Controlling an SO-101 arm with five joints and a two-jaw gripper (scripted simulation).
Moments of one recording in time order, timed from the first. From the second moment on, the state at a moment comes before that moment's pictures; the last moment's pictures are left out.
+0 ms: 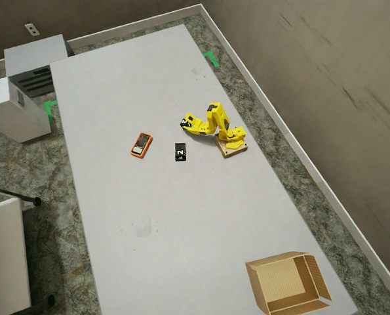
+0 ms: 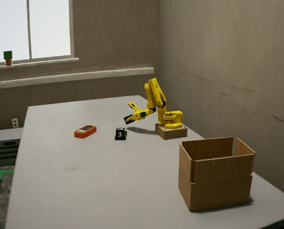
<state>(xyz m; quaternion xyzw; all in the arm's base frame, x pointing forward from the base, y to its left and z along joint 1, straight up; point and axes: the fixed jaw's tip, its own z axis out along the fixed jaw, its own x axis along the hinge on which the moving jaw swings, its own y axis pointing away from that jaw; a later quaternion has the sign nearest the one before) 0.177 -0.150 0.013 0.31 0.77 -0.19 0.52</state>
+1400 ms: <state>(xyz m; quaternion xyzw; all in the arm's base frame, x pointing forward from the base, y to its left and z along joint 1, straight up) 0.172 -0.153 0.014 0.32 0.77 -0.20 0.52</state>
